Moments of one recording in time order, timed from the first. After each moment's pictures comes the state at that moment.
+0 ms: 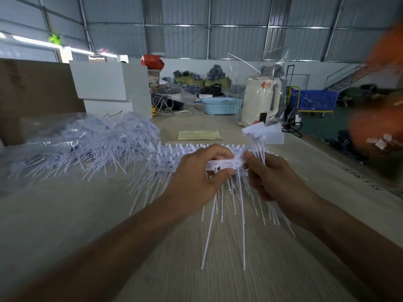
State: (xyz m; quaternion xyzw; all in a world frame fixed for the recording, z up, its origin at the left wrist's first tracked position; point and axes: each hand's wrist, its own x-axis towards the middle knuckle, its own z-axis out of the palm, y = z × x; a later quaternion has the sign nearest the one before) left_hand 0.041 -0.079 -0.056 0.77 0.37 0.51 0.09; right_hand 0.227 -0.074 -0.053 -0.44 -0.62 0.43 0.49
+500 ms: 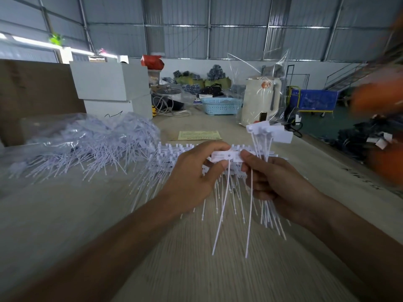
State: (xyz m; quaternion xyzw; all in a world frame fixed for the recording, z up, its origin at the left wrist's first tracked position) left_hand 0.037 -0.075 -0.056 0.78 0.35 0.51 0.05; right_hand 0.228 -0.080 -0.045 -0.40 -0.55 0.55 0.48
